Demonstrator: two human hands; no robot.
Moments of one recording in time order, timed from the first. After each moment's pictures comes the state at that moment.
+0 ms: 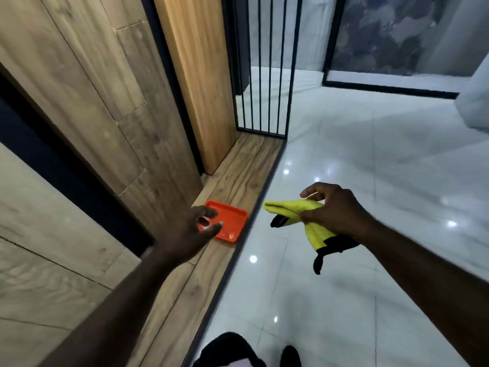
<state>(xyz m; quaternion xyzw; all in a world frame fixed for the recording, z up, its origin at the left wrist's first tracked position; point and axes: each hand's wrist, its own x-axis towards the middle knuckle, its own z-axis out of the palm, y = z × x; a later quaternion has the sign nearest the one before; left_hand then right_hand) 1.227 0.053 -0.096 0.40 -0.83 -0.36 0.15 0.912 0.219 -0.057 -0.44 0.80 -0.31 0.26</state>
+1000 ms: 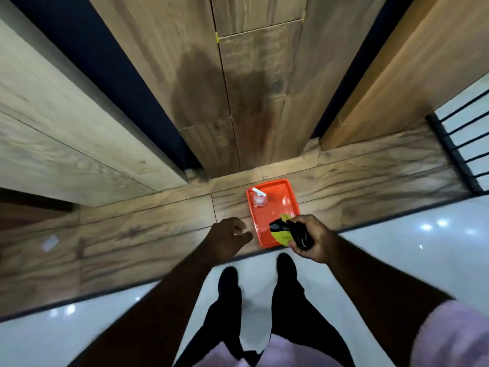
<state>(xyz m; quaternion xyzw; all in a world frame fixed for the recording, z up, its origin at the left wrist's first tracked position) 1.099 -0.307 -0.293 0.77 -0.40 -0.48 0.13 0.873 -0.418 -0.331 -0.13 0.66 0.00 0.74</state>
